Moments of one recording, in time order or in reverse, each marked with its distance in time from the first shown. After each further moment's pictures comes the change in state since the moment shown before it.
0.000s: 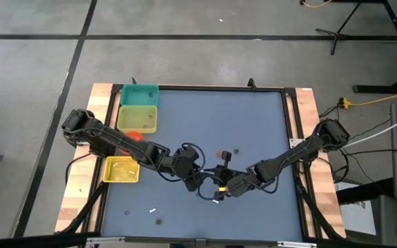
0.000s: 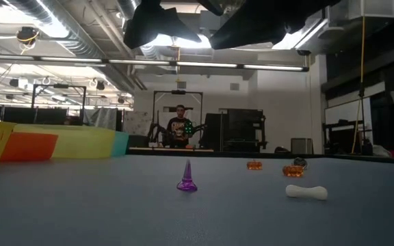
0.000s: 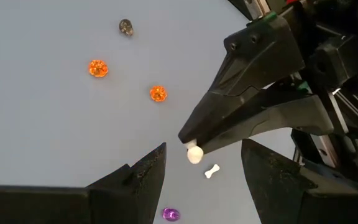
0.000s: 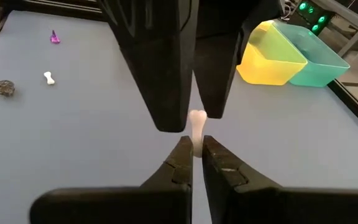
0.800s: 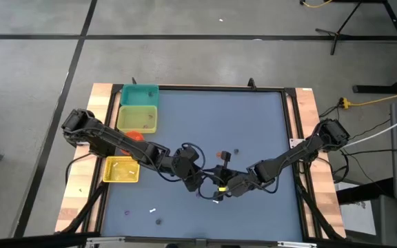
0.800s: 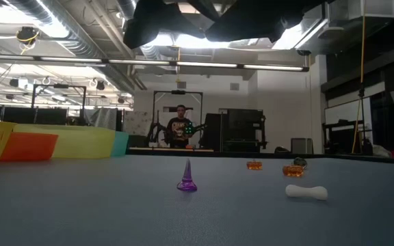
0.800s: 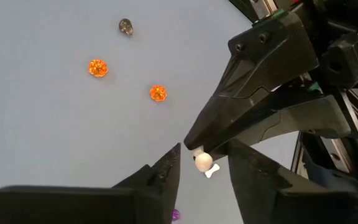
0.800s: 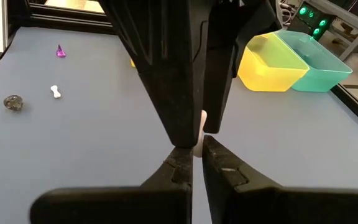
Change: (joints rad) left arm -0.001 0.000 0.000 -0.002 0.001 0.000; right arm 0.000 0.000 0.000 0.044 0.000 0.002
